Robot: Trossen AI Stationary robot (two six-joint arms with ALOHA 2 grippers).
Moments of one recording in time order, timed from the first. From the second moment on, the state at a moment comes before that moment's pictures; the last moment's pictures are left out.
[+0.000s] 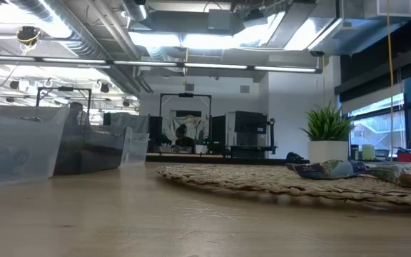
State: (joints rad) left arm -0.32 1.18 0.67 0.58 -0.31 0.05; right arm 0.30 1.55 1.36 0.03 0.31 -0.04
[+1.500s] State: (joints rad) left arm -0.32 1.18 0.67 0.68 -0.26 0.17; right arm 0.30 1.61 1.36 0.09 0.33 -0.11
